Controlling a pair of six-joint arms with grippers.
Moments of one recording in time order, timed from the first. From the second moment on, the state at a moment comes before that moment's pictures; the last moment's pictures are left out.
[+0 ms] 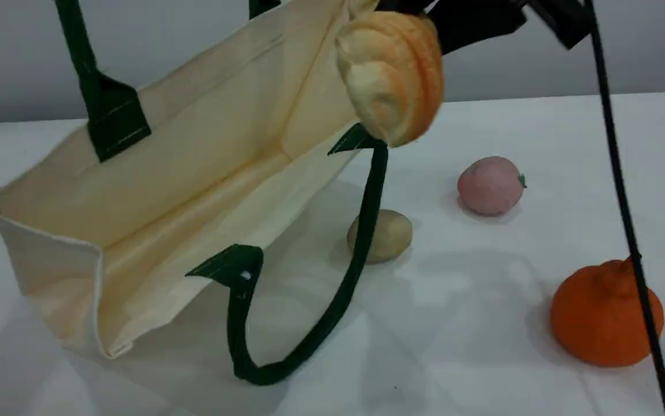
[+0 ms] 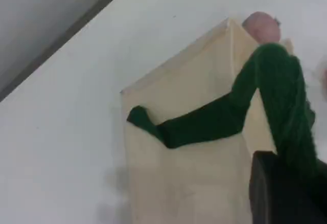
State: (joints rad) left arm -0.23 1.71 -1.87 -0.40 1.22 0.62; right arm 0.40 1.66 -1.17 0.93 0.89 -0.17
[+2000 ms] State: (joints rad) left arm -0.23 1.71 -1.87 -0.45 1.22 0.62; right arm 0.44 1.97 -1.18 1.74 0.77 -0.97
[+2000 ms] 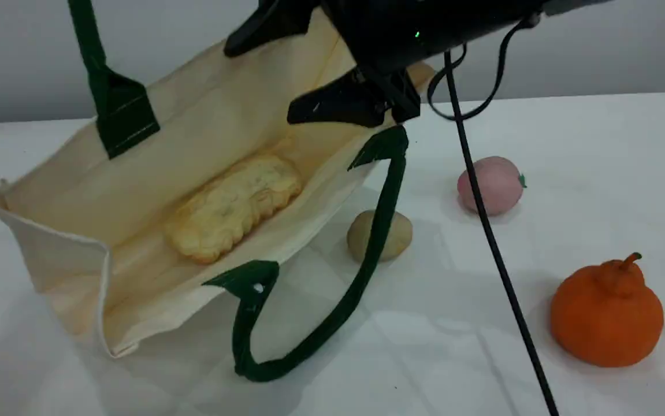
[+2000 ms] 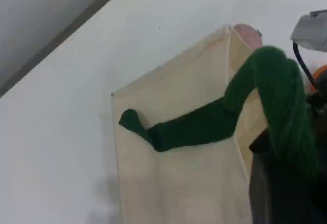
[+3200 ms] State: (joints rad) left arm -0.23 1.55 -1.87 -0.30 1.22 0.59; right arm 0.10 1.85 -1.19 1.12 0.73 -0.89
